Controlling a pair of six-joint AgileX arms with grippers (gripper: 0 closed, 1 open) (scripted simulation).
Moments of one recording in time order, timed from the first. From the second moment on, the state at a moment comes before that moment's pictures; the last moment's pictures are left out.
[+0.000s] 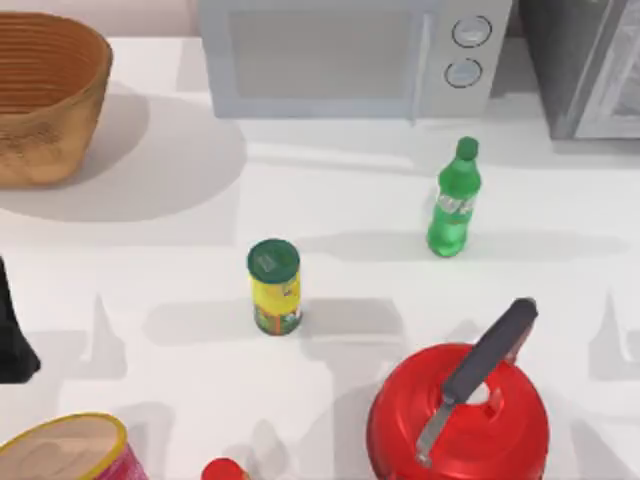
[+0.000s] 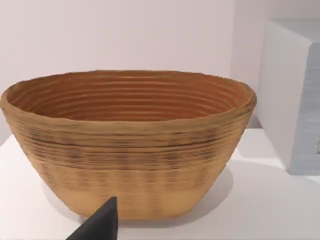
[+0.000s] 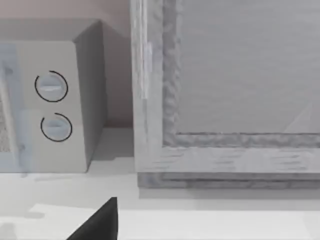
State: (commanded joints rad) left arm 0.00 0.00 0.00 0.00 0.00 0.00; right arm 0.00 0.00 0.00 0.00 0.00 0.00
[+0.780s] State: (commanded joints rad) left arm 0.00 0.00 0.00 0.00 0.00 0.00; right arm 0.05 0.60 0.10 0.46 -0.20 -0.01
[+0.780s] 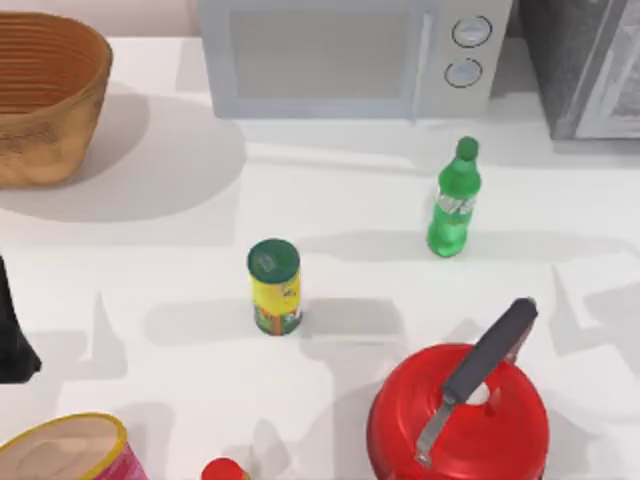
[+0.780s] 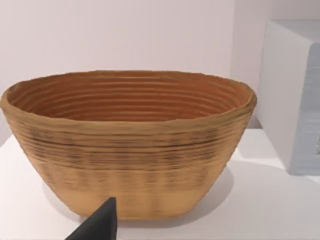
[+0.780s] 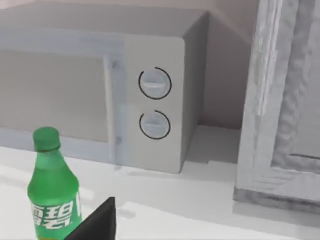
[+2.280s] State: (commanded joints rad) left arm 0.00 0.00 0.00 0.00 0.00 0.00; right arm 0.11 2.14 0.37 1.66 -0.64 -0.06
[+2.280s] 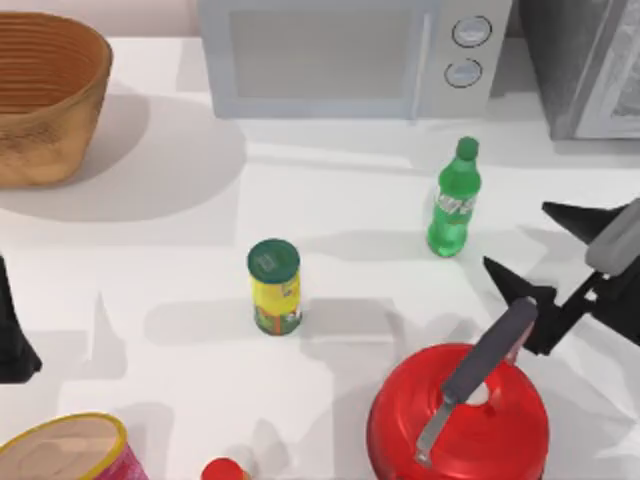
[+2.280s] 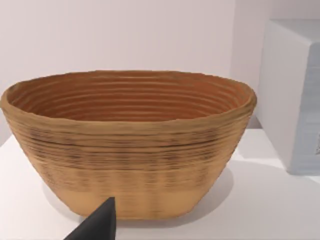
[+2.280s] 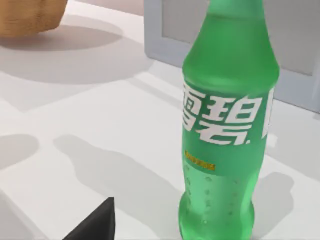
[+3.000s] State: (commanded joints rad) left arm 0.00 0.00 0.00 0.00 0.00 0.00; right arm 0.24 2.23 0.63 1.50 -0.50 -0.04
